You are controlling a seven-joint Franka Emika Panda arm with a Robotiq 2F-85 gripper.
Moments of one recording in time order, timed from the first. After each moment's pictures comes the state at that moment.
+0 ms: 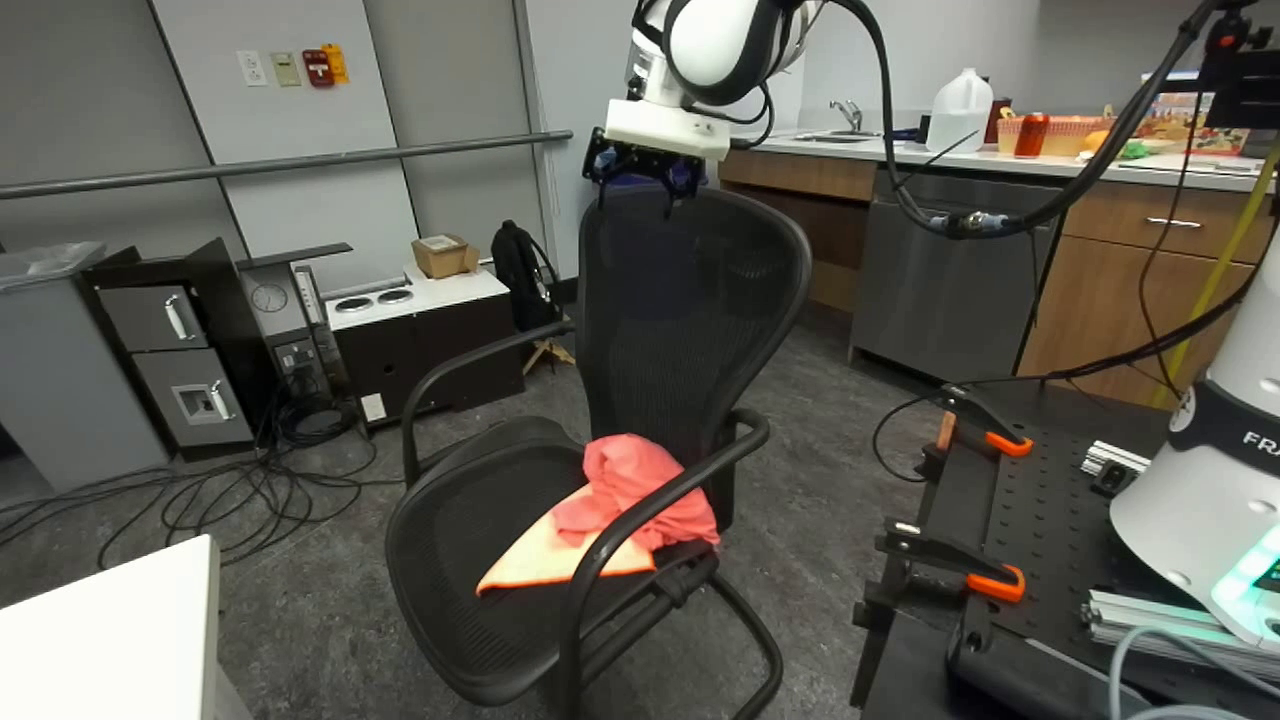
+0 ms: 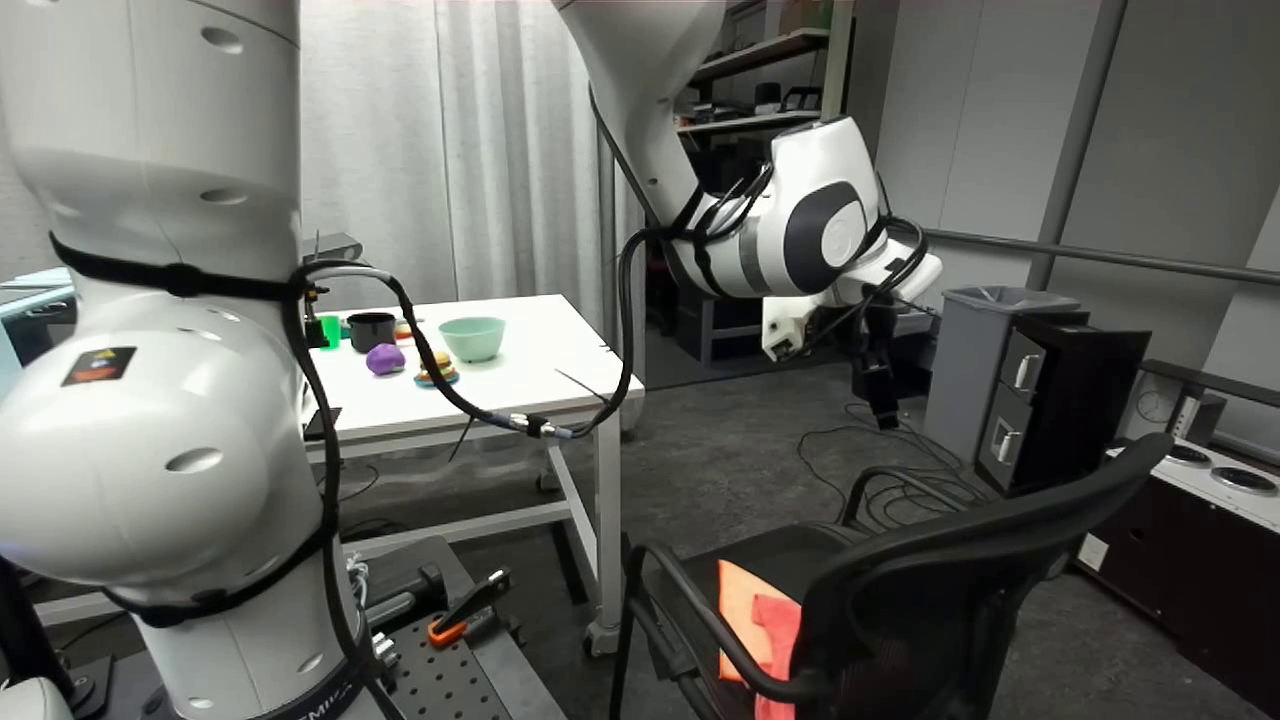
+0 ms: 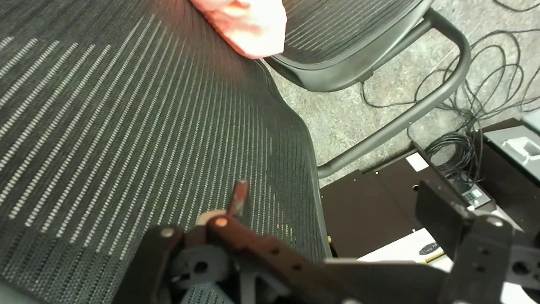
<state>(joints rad) -0.17 0.19 0.01 -2.24 -0.29 2.88 1.00</state>
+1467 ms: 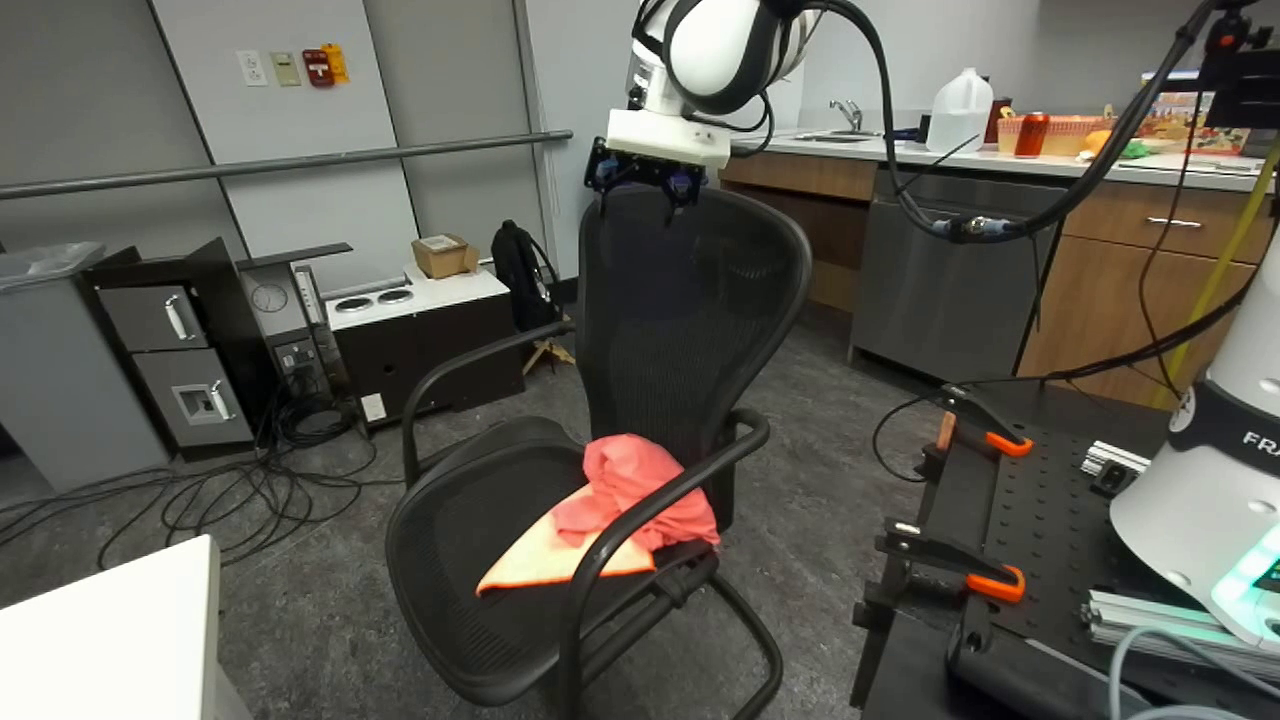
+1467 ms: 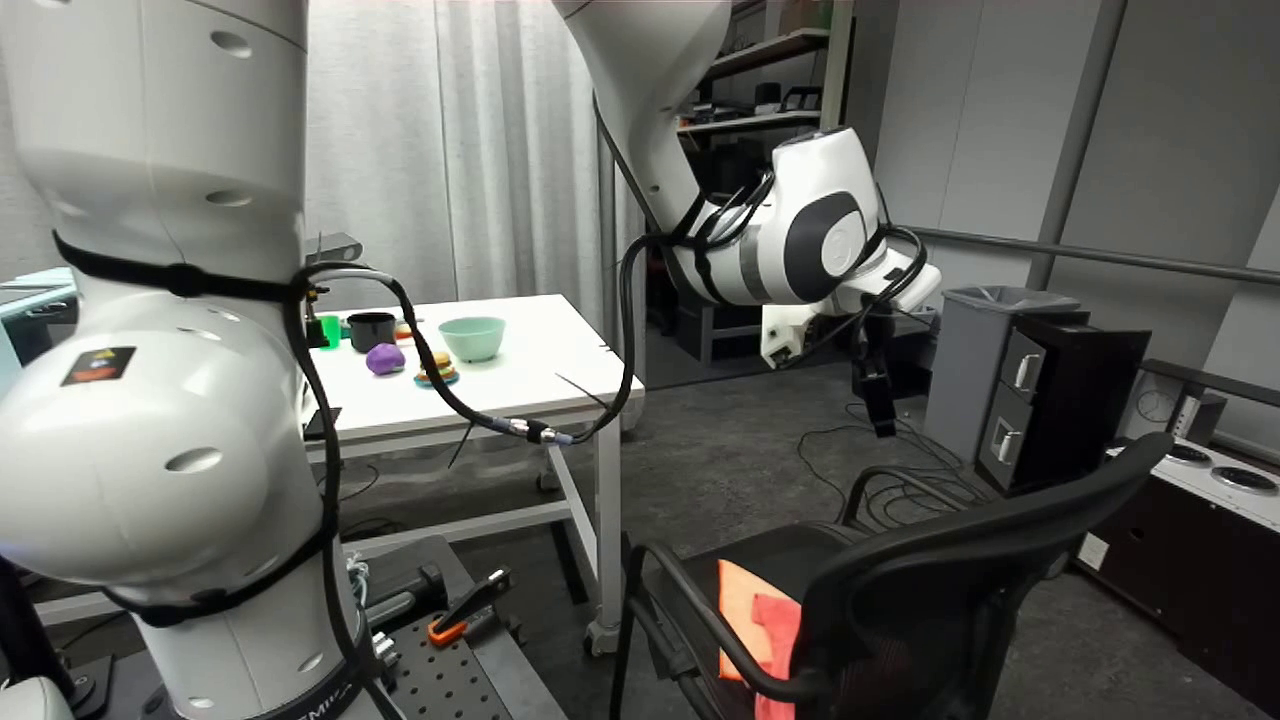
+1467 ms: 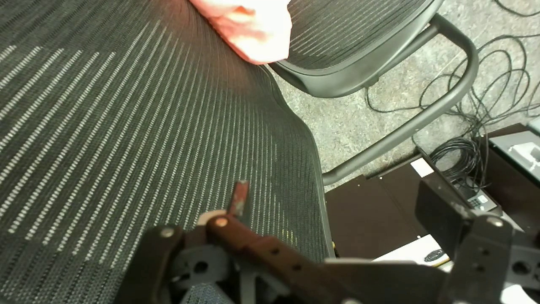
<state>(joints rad) -0.17 0.21 0.01 -2.24 -0.29 2.88 1.00</state>
